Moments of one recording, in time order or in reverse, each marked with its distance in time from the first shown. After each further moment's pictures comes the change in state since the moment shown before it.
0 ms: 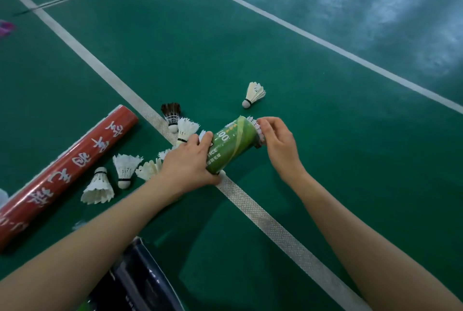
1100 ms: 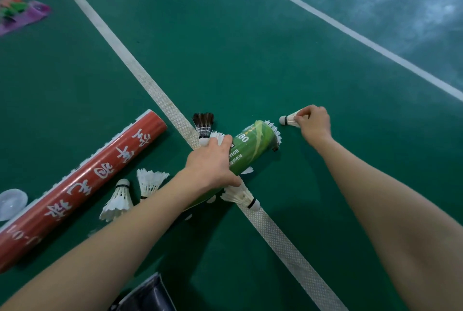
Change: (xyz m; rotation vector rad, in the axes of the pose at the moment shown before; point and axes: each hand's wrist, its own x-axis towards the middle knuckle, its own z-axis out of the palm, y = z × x) left_hand 0.077 -0.050 0.000 -0.030 -0.148 -0.161; right_hand 0.185 0.048 0.031 -0.631 0.076 0.166
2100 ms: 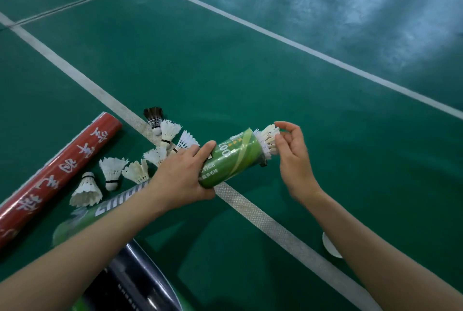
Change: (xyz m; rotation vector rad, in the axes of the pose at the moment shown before) left_hand -0.139 0.067 0.010 0.053 0.192 0.412; right_hand -0.252 0.043 -0.119 0.738 0.095 -0.145
